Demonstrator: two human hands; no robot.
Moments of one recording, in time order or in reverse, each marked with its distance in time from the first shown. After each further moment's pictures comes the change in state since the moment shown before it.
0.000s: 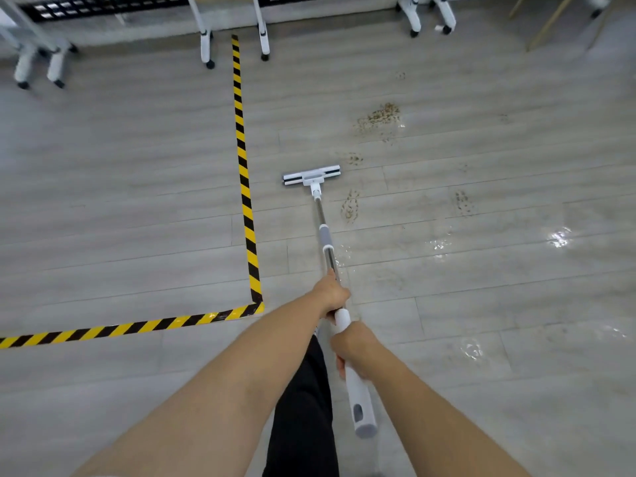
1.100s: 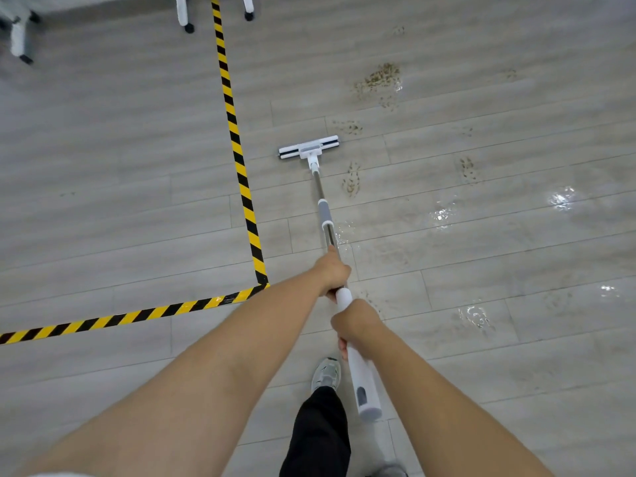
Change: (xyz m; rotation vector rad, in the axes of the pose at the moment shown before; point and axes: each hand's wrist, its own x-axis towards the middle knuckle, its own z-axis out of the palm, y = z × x) left_hand 0.031 -0.002 -0.030 0.067 -0.024 -0.019; right_hand 0.007 -0.039 0.013 0.116 -0.006 0.076
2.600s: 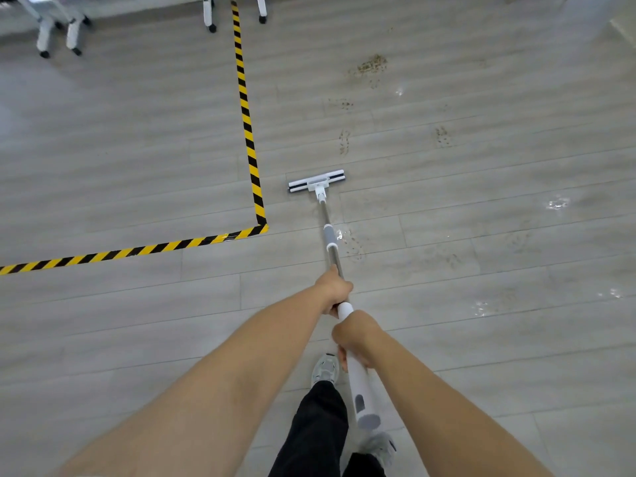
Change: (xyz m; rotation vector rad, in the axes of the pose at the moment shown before) left_hand -0.284 -0.215 0.268 -0.184 0.023 -0.039; right_hand -0.185 0.384 0.085 0.041 -0.070 -0.019
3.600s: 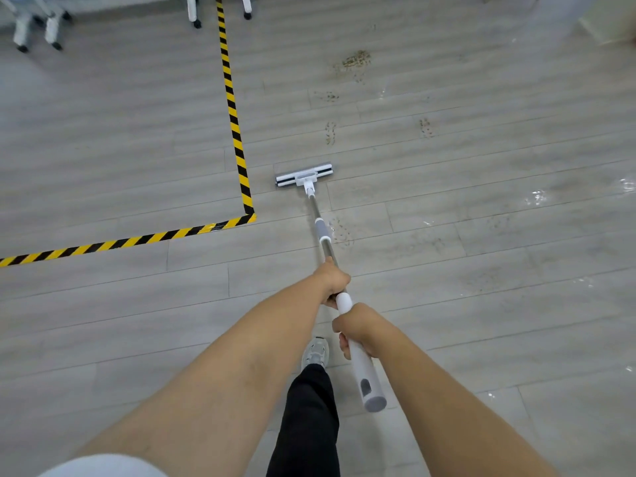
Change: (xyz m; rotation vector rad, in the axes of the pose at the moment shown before) left_hand -0.029 -0.051 0.053 0.078 -0.025 -0.005; right_hand 0.000 0.091 0.011 0.064 -0.029 -0.028
